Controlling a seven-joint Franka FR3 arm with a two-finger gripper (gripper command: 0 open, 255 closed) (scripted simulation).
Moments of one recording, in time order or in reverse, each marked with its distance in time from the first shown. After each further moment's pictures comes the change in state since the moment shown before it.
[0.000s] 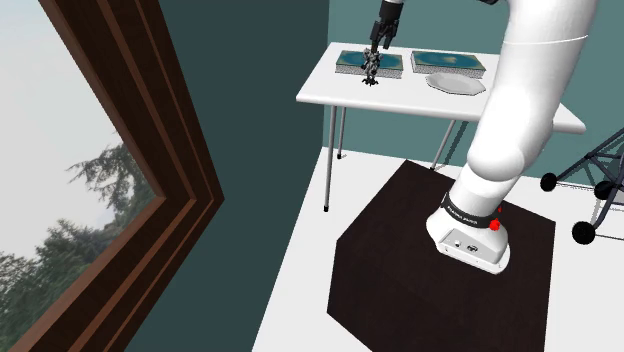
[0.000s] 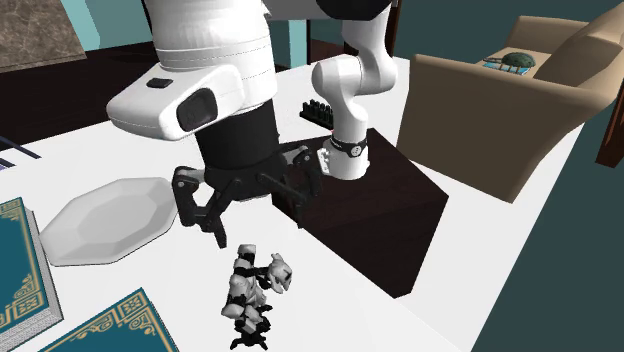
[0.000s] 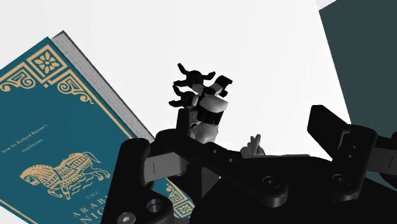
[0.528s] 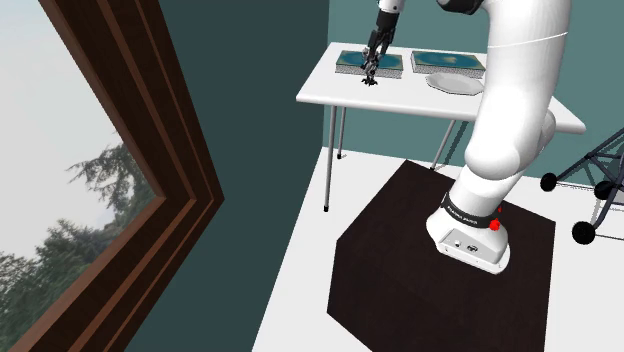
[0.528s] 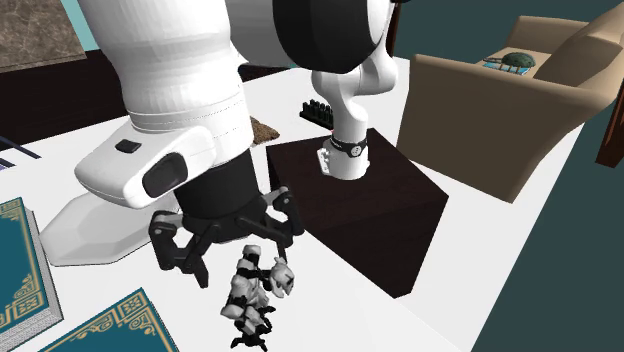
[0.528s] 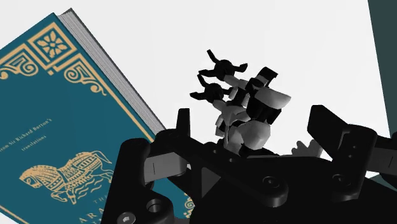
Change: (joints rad) arm -0.059 0.131 0.012 0.078 0.083 0.036 -0.072
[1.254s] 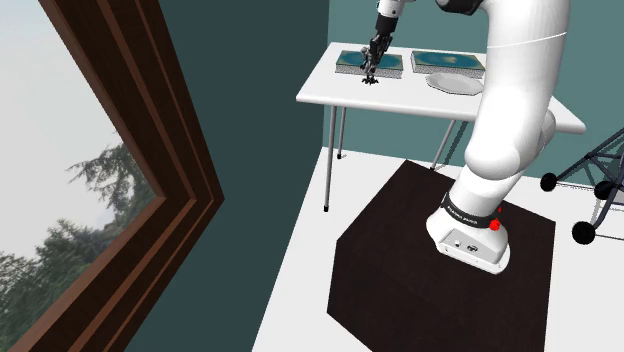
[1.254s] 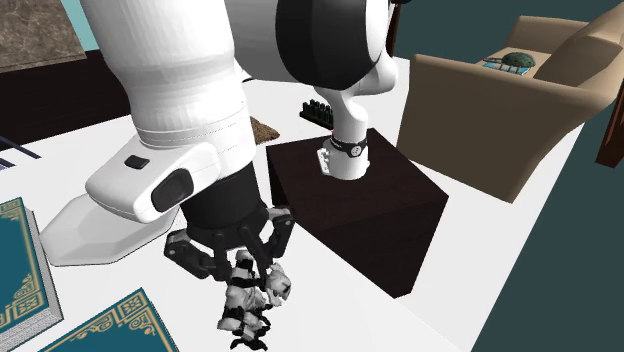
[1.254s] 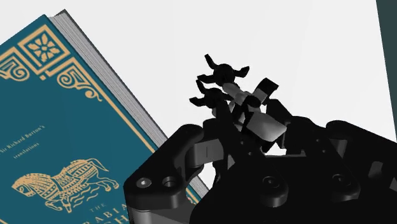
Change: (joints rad) arm 0.002 0.004 0.003 -0.028 0.005 0.031 -0.006
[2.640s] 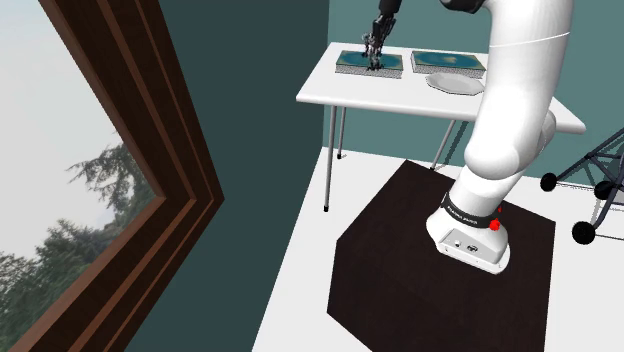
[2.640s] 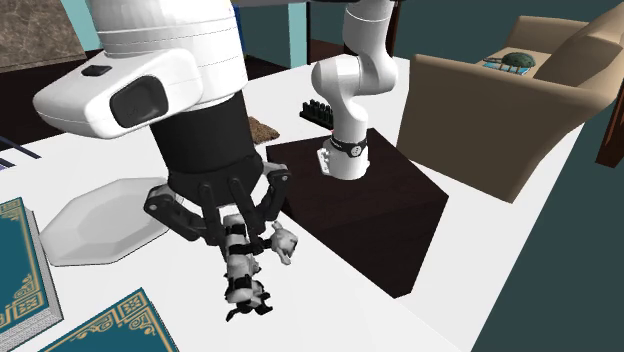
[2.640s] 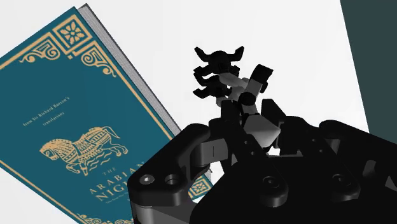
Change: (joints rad) arm -0.010 -0.018 -0.010 0.138 -0.021 -0.150 0.030
